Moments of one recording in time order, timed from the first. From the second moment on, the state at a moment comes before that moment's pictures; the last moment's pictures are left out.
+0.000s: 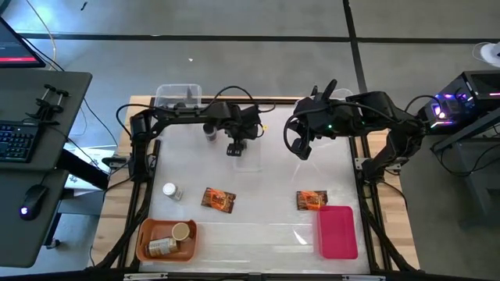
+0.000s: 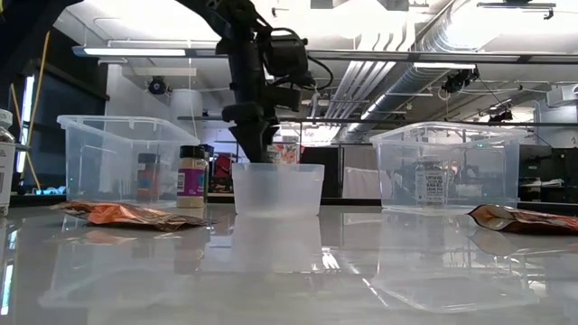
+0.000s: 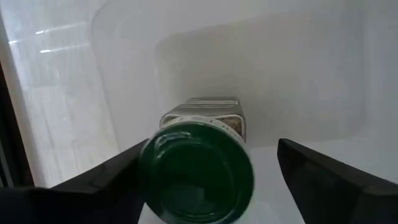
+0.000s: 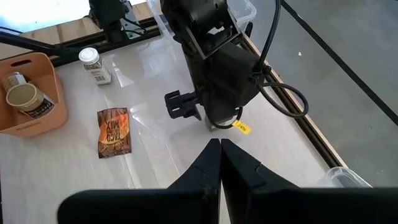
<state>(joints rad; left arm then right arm) 0.31 1.97 1.56 -0.92 -0.09 0.48 0.12 1.66 2.31 -1.48 0.42 0.38</state>
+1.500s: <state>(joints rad) -0.44 0.97 1.05 -1.22 -0.26 -0.89 0.12 1.68 2.31 -1.49 0.41 0.34</state>
